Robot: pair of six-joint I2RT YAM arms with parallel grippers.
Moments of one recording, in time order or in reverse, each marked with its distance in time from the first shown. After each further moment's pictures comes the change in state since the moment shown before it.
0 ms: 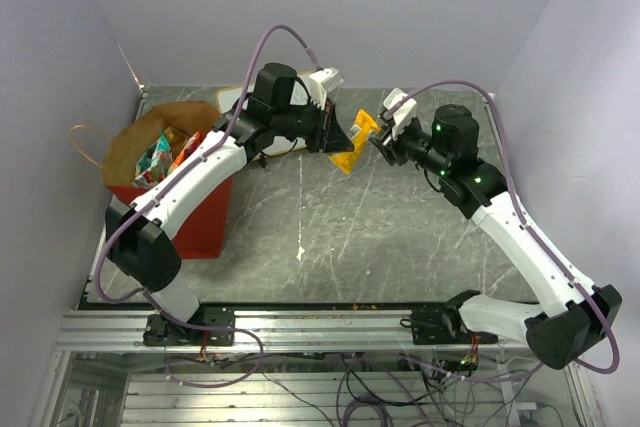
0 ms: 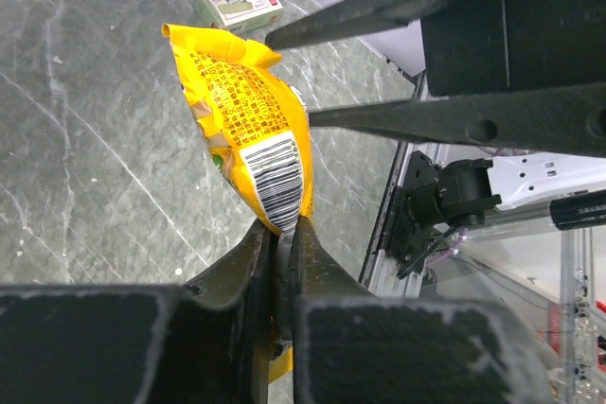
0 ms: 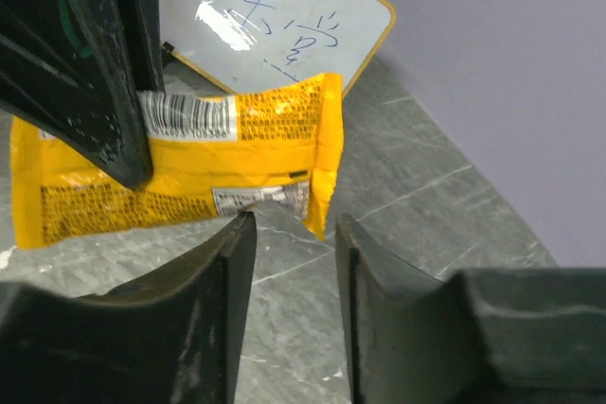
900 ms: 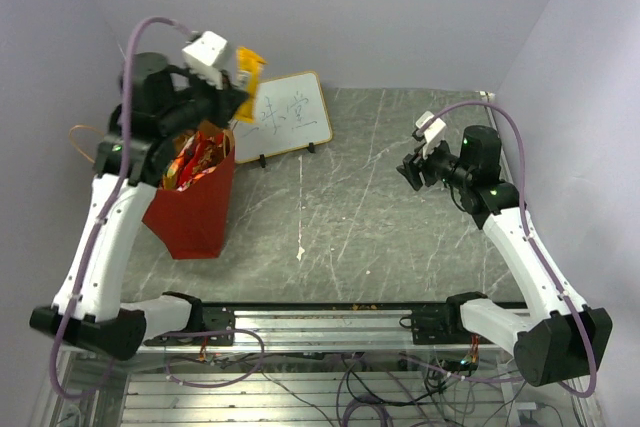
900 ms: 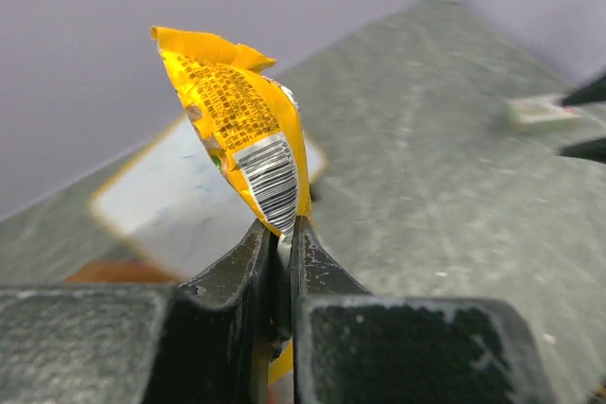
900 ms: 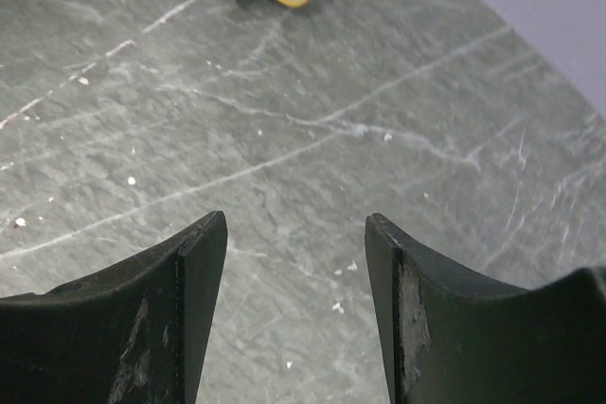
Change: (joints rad) left arm 0.308 -0.407 -0.006 -0.171 -0.309 0.323; right arm -0.304 -0.108 -0.249 -0.026 -0.245 -0.045
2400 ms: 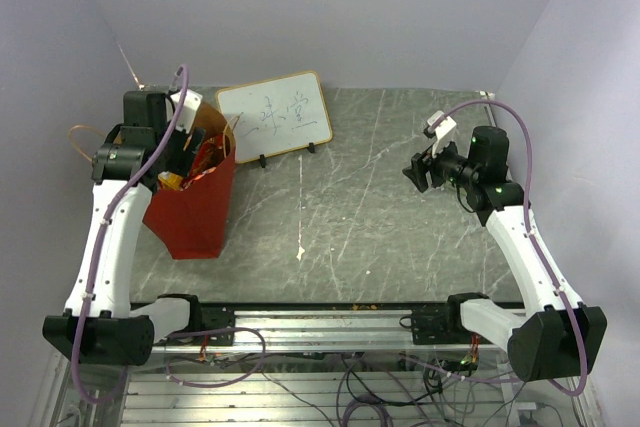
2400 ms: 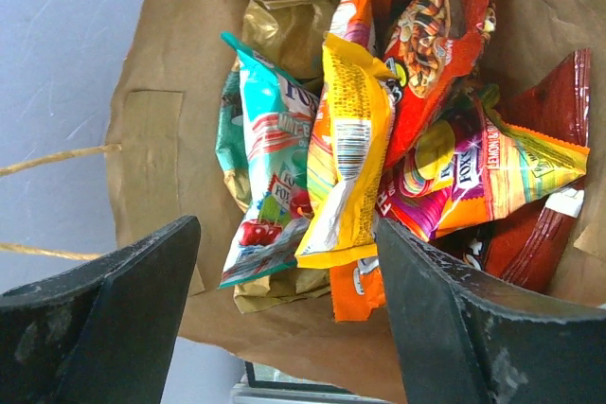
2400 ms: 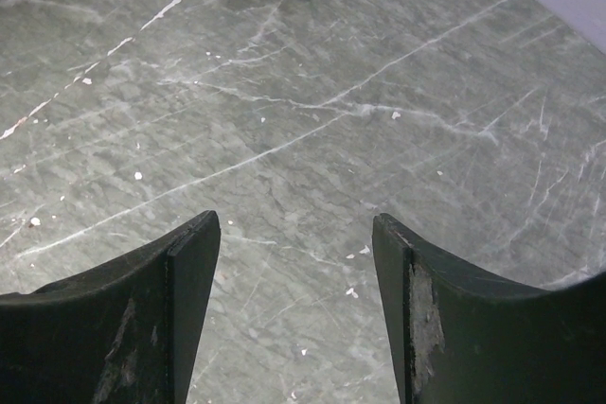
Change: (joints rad) left arm 0.259 -0.071 -0.208 -0.374 -0.577 0.300; right arm -0.105 0.021 -0.015 -0.026 -0.066 0.048
